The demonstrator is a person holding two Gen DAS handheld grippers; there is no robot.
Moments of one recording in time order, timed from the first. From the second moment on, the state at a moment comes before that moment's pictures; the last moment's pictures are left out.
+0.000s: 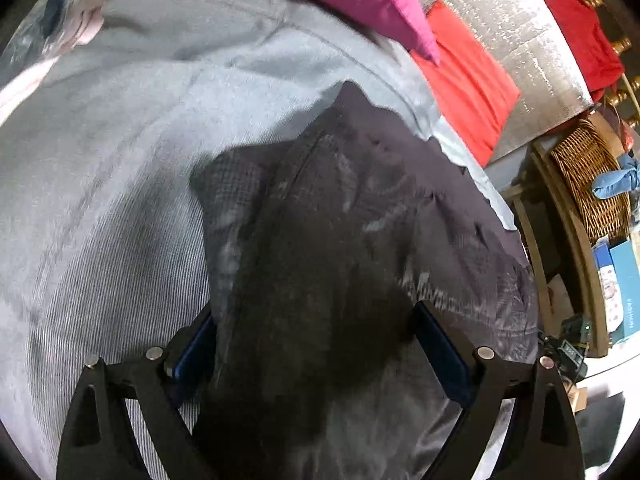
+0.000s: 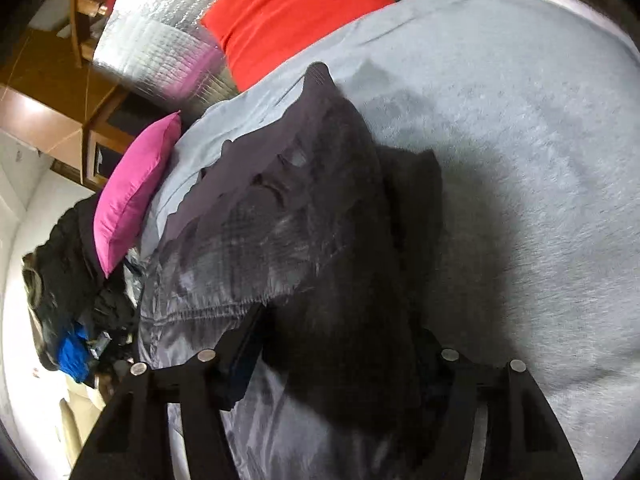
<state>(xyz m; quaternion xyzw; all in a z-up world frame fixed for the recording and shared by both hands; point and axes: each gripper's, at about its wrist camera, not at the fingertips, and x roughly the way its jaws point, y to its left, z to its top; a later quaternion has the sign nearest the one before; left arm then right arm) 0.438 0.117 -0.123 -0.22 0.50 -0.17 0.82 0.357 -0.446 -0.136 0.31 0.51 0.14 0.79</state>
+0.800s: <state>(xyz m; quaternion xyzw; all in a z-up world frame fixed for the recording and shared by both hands) 0.342 0.066 0.081 -0.06 0.36 -0.16 0.92 0.293 -0.387 0.106 0.08 0.42 0.15 0.89</state>
